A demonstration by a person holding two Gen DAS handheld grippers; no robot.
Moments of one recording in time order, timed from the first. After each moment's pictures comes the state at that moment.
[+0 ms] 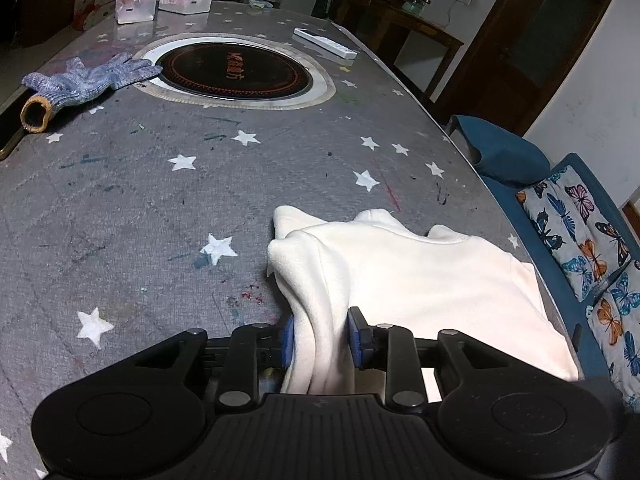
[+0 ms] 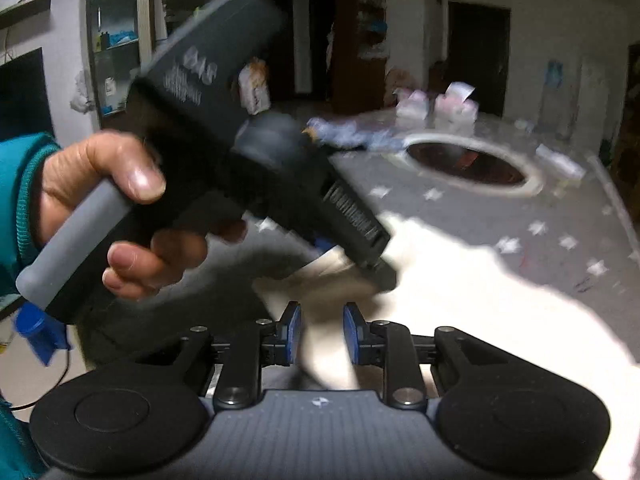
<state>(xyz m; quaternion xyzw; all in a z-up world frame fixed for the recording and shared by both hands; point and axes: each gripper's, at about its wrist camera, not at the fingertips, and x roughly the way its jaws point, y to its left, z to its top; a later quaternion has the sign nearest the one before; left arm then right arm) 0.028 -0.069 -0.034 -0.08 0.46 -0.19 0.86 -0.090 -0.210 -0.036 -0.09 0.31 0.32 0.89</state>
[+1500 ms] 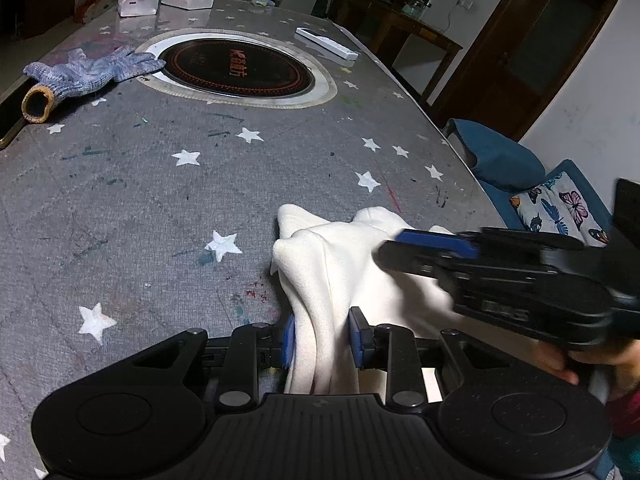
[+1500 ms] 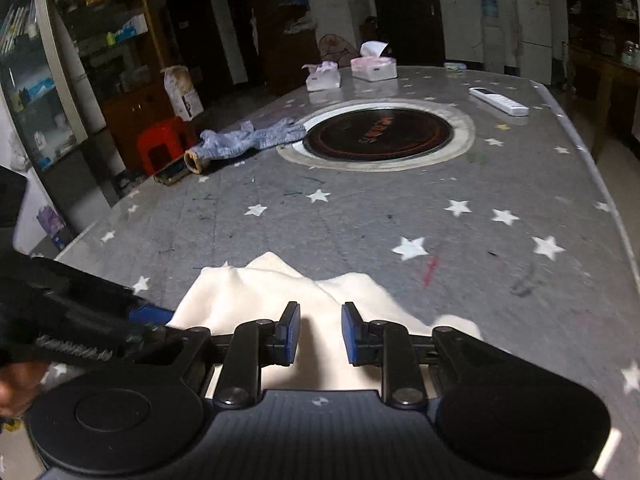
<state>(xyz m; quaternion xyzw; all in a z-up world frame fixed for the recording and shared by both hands) 0.029 -0.061 -0.036 -0.10 0.46 -0.20 0.86 0.032 -0.266 -0.035 0.00 0.37 0.24 0.89</state>
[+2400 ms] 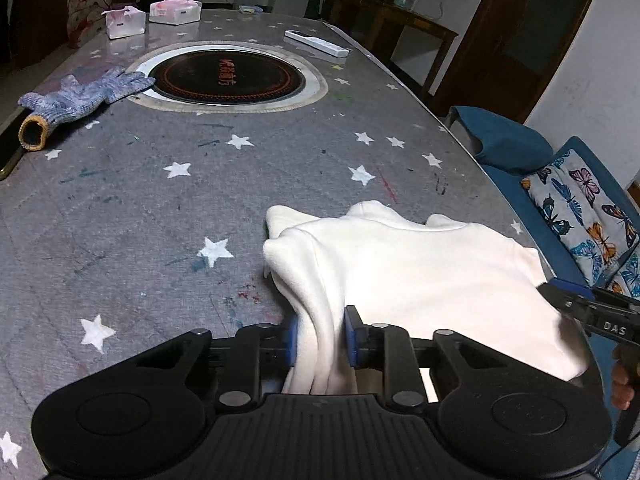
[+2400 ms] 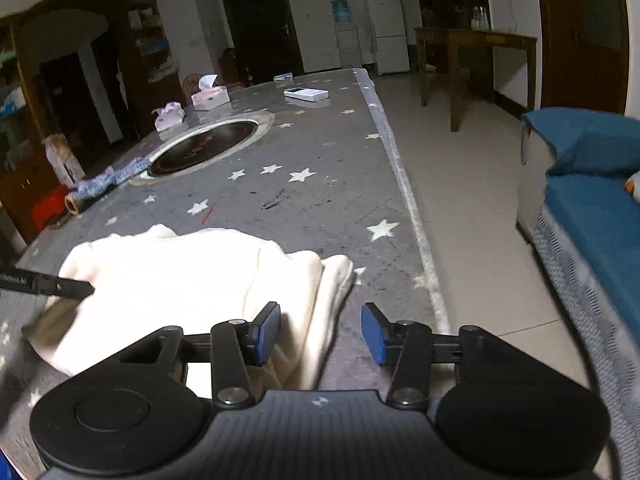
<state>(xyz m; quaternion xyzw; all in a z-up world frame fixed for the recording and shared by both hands) 0.022 -0.079 -0.033 -0.04 0.45 -0.19 0.87 -0.061 -0.422 -0.048 0.09 0.35 0.05 0.93</state>
